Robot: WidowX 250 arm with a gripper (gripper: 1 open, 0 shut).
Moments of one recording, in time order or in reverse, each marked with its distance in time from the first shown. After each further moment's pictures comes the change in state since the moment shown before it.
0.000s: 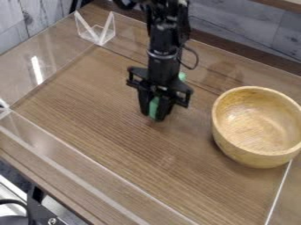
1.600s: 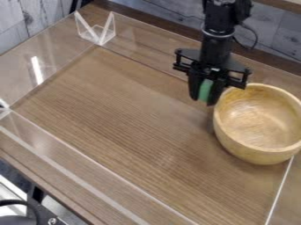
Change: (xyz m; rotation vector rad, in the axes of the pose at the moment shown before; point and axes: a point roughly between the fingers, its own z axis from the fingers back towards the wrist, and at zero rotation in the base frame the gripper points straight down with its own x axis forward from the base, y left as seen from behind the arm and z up) arm 0.028 -0.073 0.034 -0.050 -0.081 0.056
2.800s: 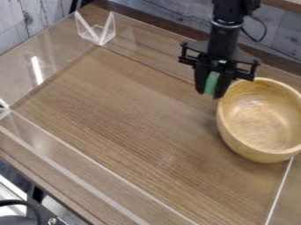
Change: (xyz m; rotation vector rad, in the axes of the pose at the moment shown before) arm 0.000 -0.011 0.011 0.004 0.010 0.036
